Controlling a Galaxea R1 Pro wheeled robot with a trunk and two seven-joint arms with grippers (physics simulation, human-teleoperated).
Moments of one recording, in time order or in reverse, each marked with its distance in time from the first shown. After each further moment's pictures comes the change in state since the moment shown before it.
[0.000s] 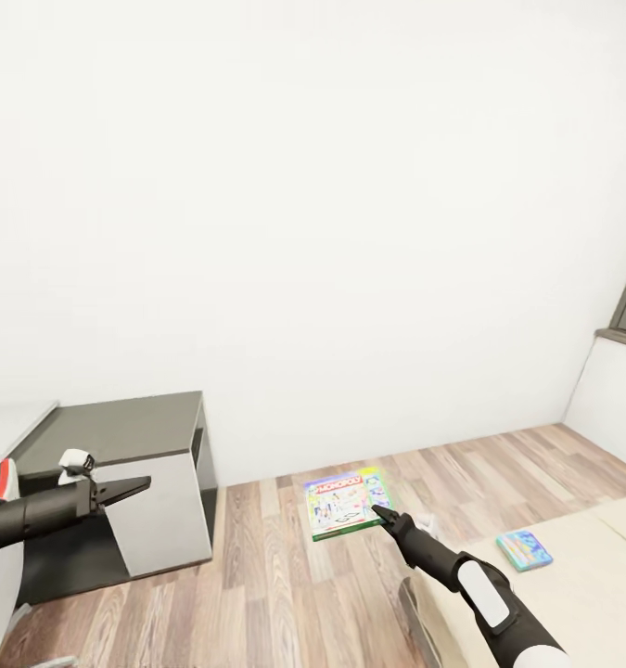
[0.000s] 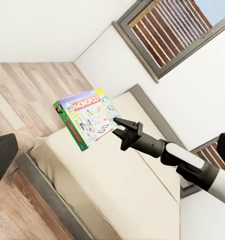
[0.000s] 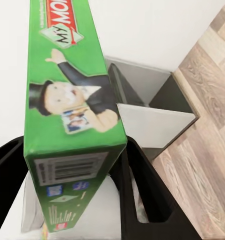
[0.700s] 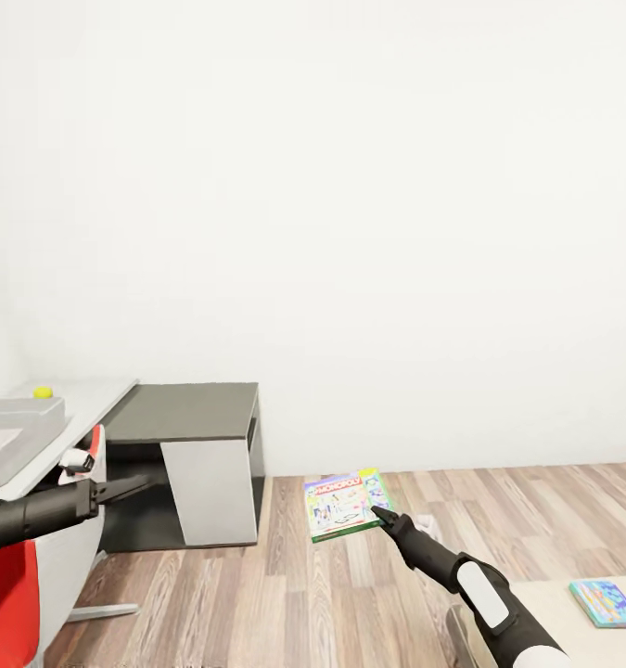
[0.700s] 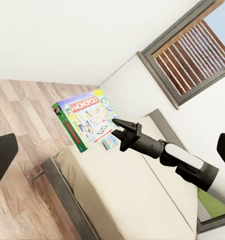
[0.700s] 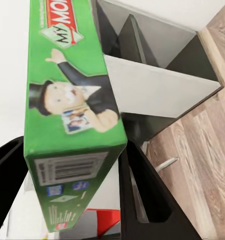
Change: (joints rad) left arm 0.000 0.000 0.000 0.000 0.002 0.001 0.000; right arm 0.000 0.002 0.001 0.005 0.001 0.000 -0.001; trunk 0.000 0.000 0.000
